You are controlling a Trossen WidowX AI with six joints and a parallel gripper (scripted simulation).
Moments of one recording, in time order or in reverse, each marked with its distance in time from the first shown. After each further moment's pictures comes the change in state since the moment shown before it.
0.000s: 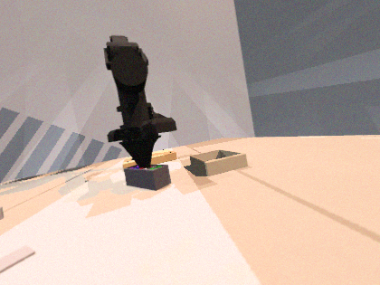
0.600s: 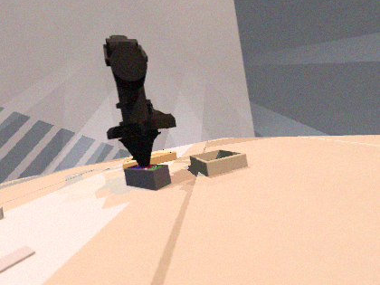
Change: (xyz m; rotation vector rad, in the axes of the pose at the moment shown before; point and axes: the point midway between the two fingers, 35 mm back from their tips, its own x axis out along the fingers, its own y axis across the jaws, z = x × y) arm -0.007 -0.001 0.000 0.000 0.002 -0.003
